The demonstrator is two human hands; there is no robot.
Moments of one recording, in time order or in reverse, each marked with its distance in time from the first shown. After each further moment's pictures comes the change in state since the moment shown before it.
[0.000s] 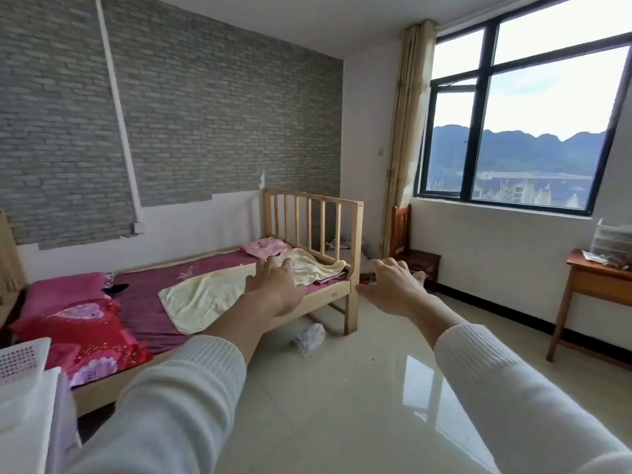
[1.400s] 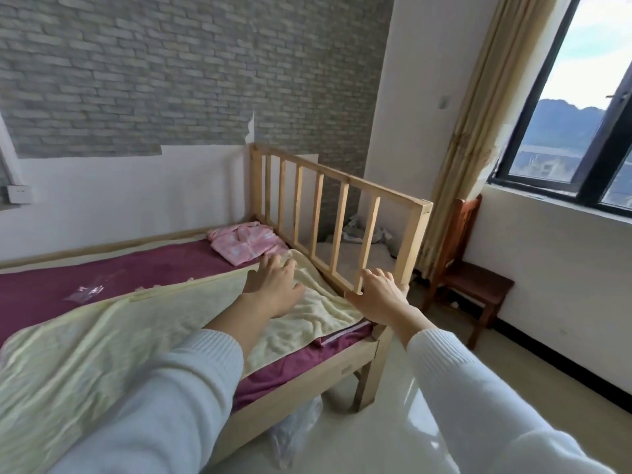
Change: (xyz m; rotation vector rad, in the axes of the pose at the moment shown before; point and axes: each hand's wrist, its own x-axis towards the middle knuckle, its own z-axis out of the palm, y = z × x) left_hand 0.954 -0.091 0.318 -0.035 -0.073 -0.001; right_hand 0.938 0.147 0.392 -0.013 -0.175 0.012
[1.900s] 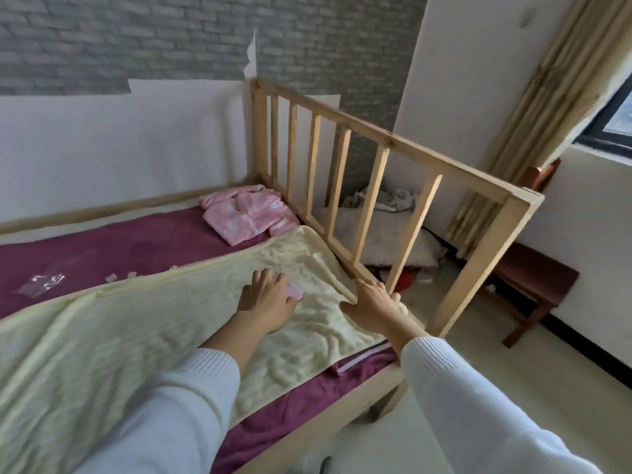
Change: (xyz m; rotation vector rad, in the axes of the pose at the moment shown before) left_hand 0.284 -0.105 0.153 0.002 -0.158 -0.106; right_hand 0.305 0.012 0.161 -0.008 -0.272 0.019
